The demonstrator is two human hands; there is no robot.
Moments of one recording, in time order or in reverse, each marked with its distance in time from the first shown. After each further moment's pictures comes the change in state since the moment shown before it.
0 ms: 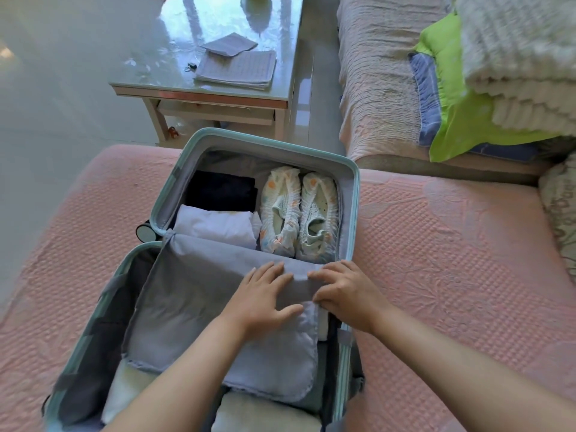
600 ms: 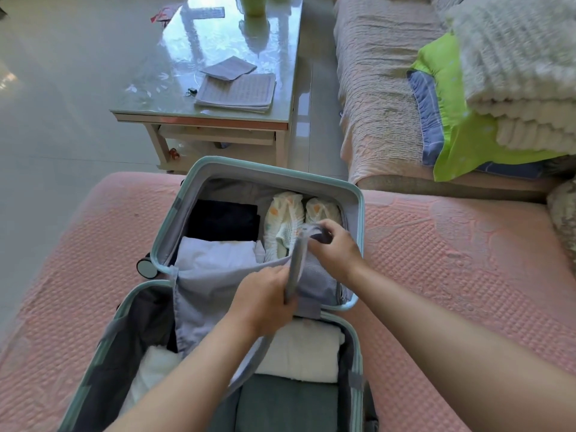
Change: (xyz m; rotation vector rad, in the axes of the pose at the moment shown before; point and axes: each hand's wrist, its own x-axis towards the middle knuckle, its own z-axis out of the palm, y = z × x) left_hand 0.039 0.007 -0.069 -0.054 0.370 0.064; right_hand 0.128 0.016 -0.064 0.772 0.223 0.869
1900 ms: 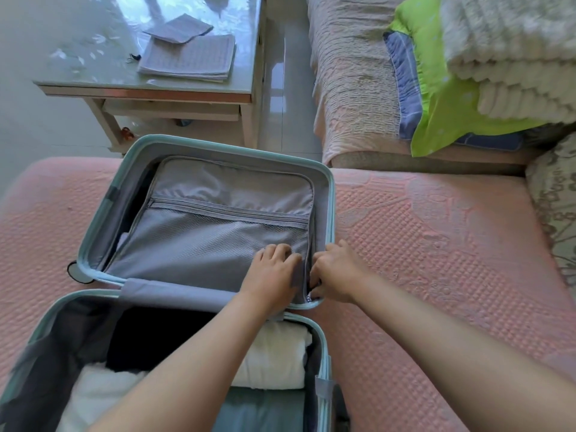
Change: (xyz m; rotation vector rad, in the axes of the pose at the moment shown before) left_hand 0.082 0.019 0.102 0.222 -0.222 0.099; right_hand 0.019 0.090 -0.043 -1.202 -0.441 -0.350
